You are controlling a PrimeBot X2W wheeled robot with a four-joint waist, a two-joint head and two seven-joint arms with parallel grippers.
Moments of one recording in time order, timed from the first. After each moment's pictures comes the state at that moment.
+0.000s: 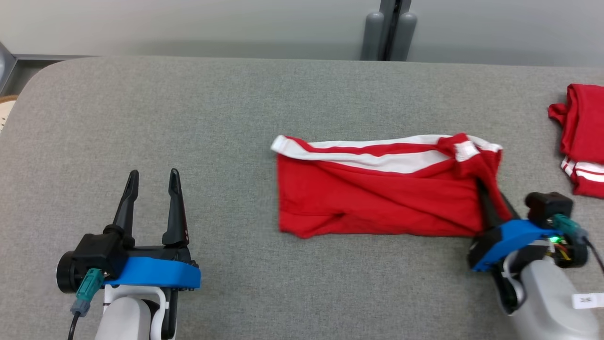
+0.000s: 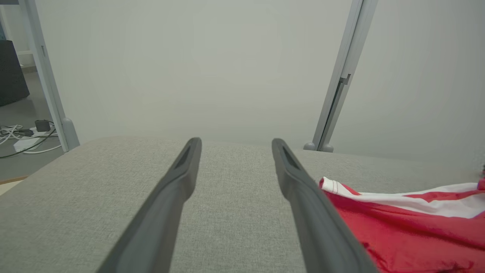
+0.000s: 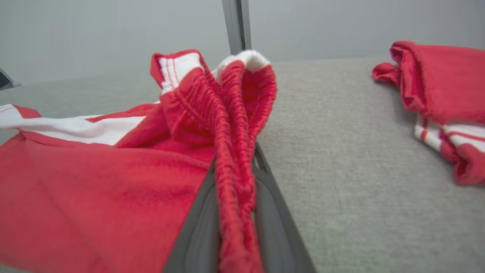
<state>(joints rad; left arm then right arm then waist) -0.19 0.05 -0.02 0.23 -0.18 -0.12 -0.26 -0.48 -0.11 -0.01 0.79 0.20 0.13 -0.26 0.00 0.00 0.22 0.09</state>
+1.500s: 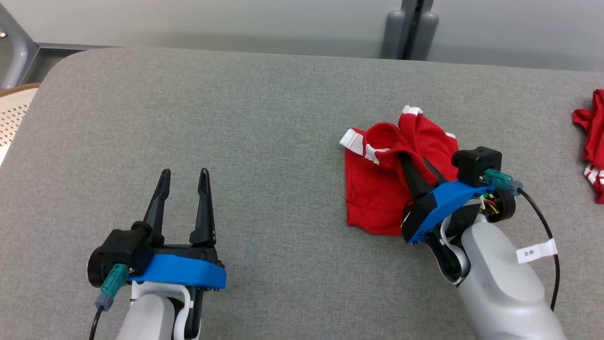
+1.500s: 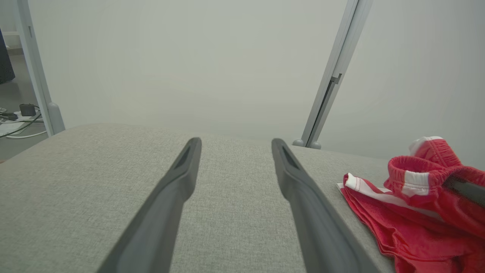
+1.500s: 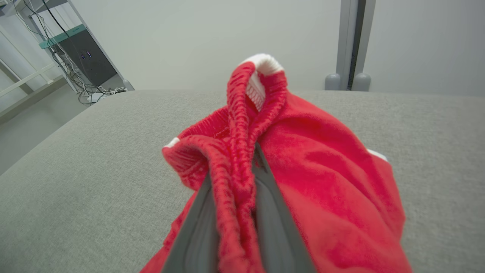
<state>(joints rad) -0.20 0.05 -0.14 0.24 -0.26 -0.09 -0.26 -0.58 -0.05 0.20 0.66 0.32 0.13 -0.10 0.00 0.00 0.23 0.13</state>
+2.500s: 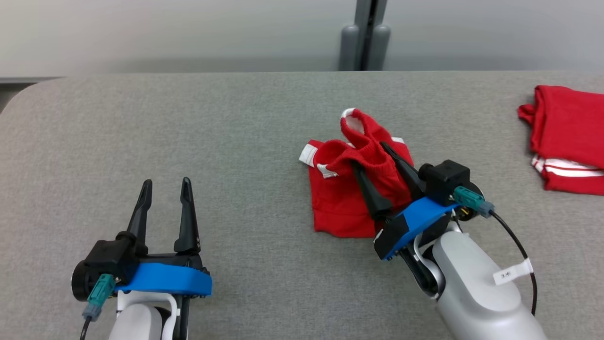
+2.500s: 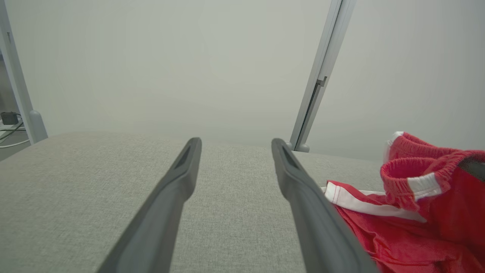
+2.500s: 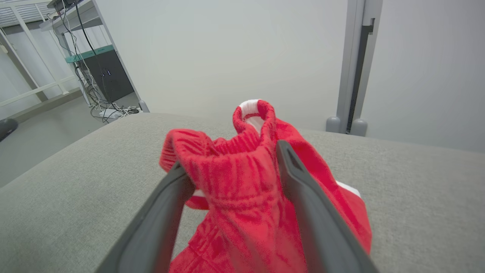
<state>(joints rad) -0.17 0.05 -0.09 0.24 -0.24 -0.08 -0.26 -0.60 -0.05 0.41 0.66 0.35 0.13 -0.26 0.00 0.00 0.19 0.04</state>
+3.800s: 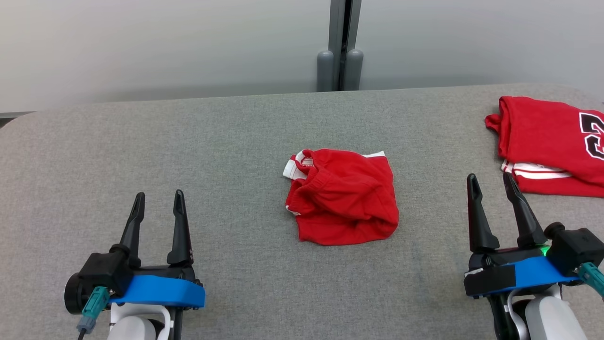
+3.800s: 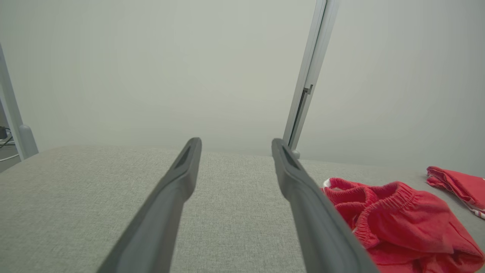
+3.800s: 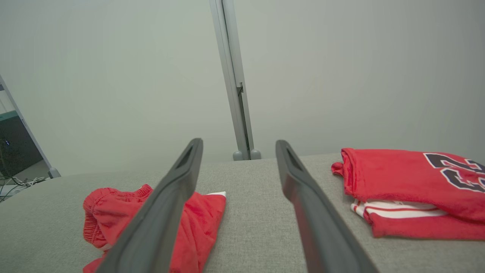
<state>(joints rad) -0.12 0.05 -0.04 0.22 -0.21 -0.10 -0.26 -0.17 -0.06 -0.02 0.17 0.22 0.13 -0.26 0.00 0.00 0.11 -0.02</state>
